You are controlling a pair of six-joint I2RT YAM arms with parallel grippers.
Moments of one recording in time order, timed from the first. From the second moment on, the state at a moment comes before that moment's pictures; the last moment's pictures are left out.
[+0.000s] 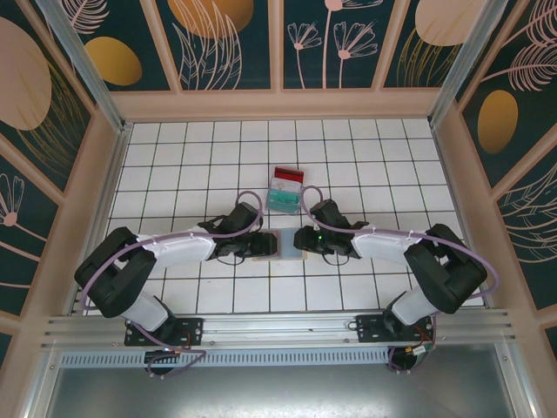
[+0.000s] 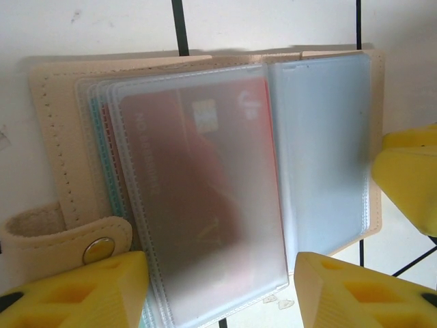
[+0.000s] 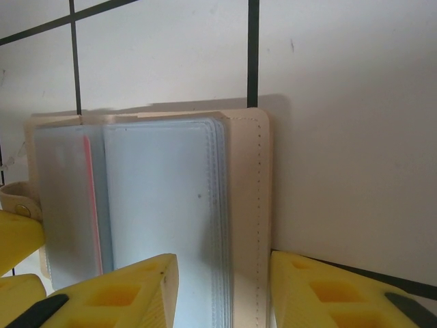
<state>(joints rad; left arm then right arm) -0.77 1.55 0.72 -0.16 0.21 -0.80 0.71 1.51 0.63 -0.08 -0.19 0.78</state>
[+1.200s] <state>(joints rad) -0.83 1.63 0.88 -0.13 0.31 -0.71 0.72 1.51 0.63 -0.08 -0.16 0.79</state>
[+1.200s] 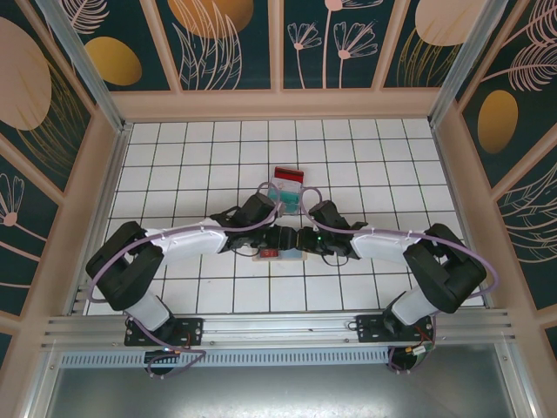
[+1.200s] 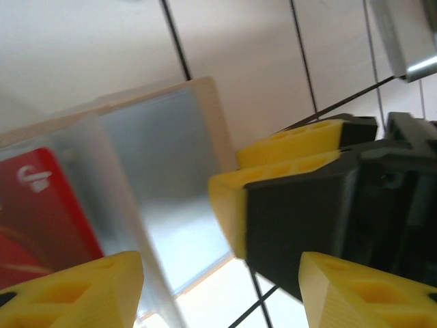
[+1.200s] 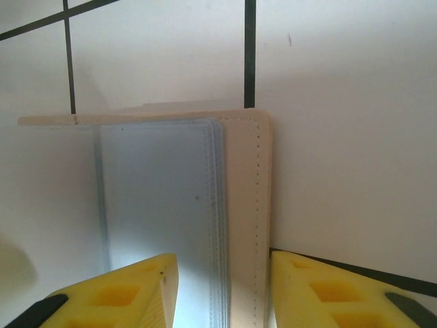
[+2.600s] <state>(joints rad) -0.73 1.56 0.72 -0.19 0.19 -0.71 0.76 1.54 0.72 -0.04 -0.24 0.81</state>
